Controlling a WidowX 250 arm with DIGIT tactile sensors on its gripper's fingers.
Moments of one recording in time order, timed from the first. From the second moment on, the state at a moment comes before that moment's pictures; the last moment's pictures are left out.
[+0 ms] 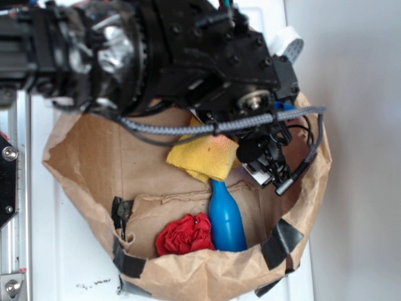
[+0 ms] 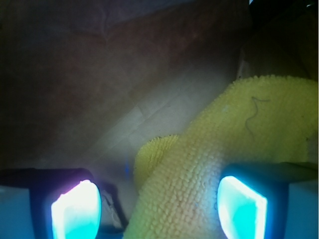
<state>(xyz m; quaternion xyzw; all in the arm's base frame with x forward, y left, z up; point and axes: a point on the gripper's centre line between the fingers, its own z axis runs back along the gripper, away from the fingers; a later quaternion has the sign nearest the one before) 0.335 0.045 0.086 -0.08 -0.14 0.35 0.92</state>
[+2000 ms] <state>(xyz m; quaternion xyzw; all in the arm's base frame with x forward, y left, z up) 0.341 0.036 0.045 -0.05 -0.20 0.44 0.87</state>
